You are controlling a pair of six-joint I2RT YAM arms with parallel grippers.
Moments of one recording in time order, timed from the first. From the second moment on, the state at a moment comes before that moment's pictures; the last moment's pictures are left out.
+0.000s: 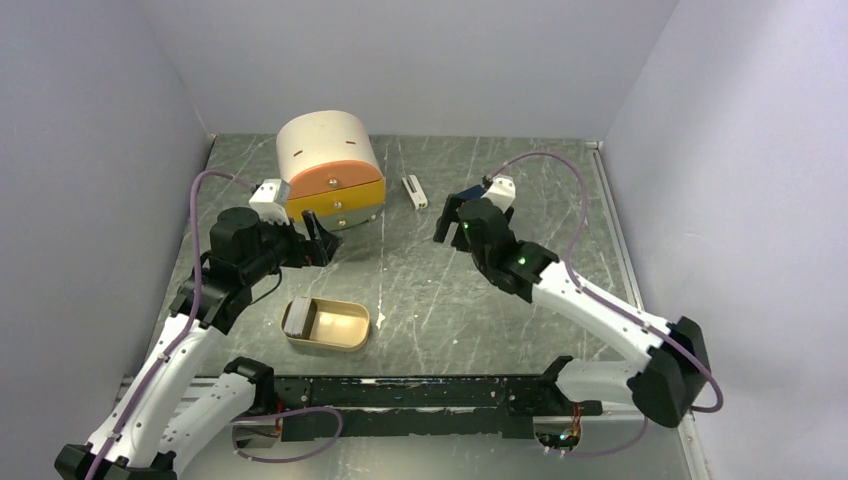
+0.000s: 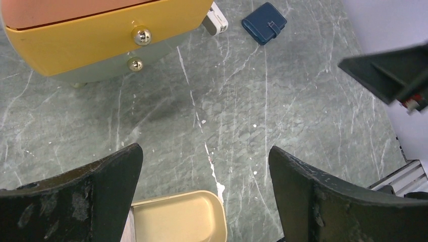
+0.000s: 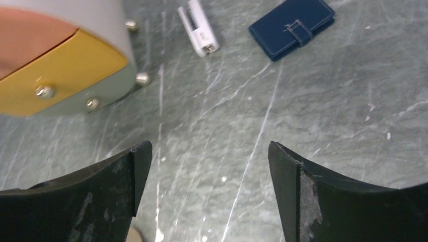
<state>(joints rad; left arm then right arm) -0.34 0.76 0.82 -0.44 0.14 -0.39 0.82 1.18 0.95 -0.30 0.55 0.65</state>
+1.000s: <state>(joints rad) -0.34 0.71 0.80 -0.45 0.15 -0.35 0.25 1.92 1.07 0.23 0.13 1.03</state>
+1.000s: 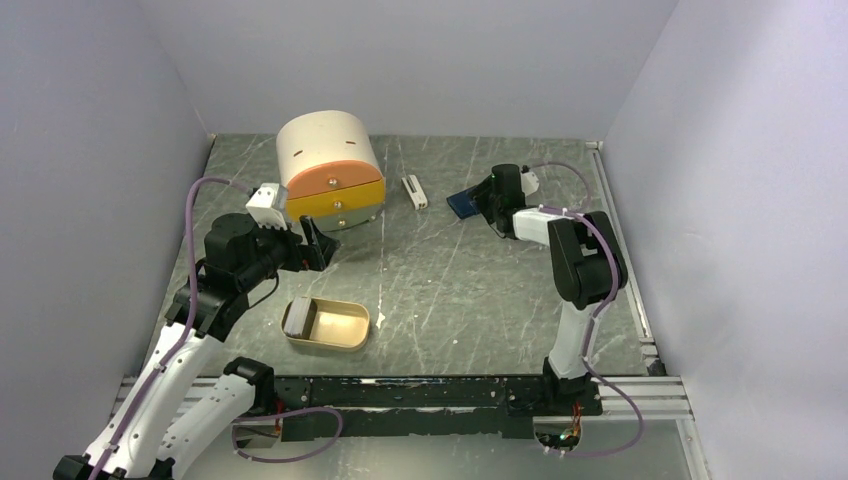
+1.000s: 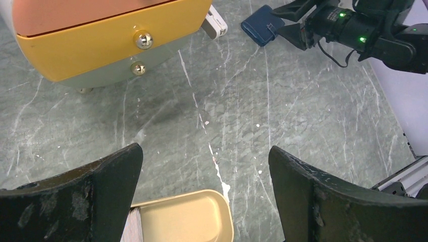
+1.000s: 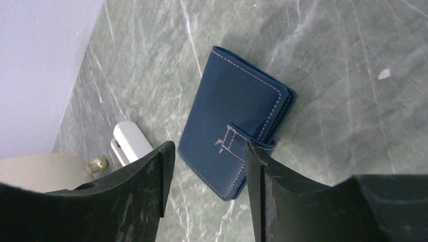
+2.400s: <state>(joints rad) -0.34 0.74 0.80 -0.45 0.15 -0.34 0.25 2.01 1.07 0.29 0.17 1.09</state>
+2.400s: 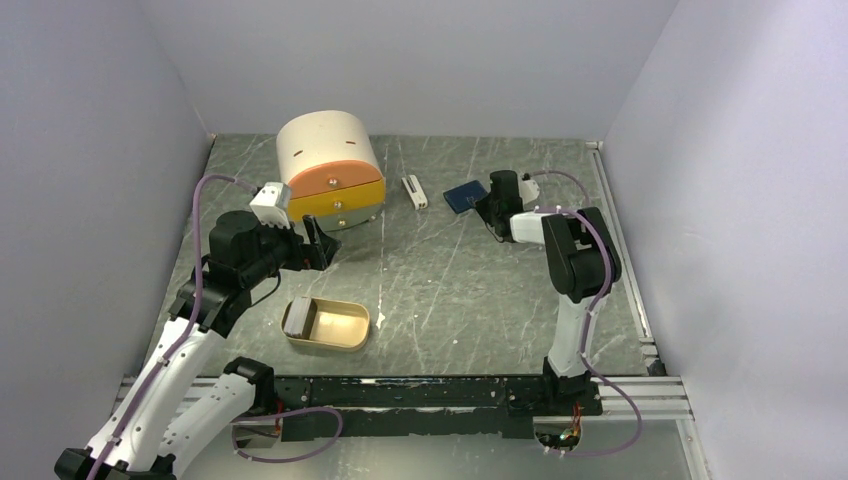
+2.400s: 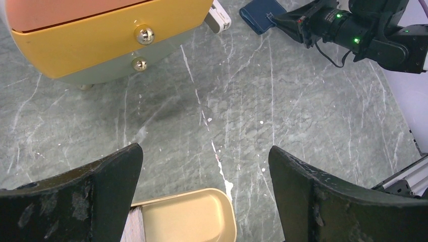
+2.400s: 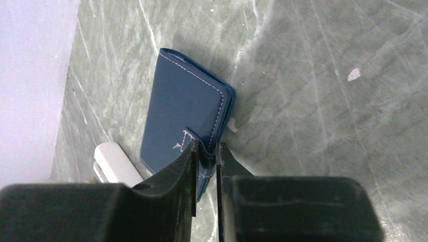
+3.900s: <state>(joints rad) -0.53 0.88 0.67 0.05 0.77 0.81 0.40 1.18 0.73 0.05 -0.67 1.29</state>
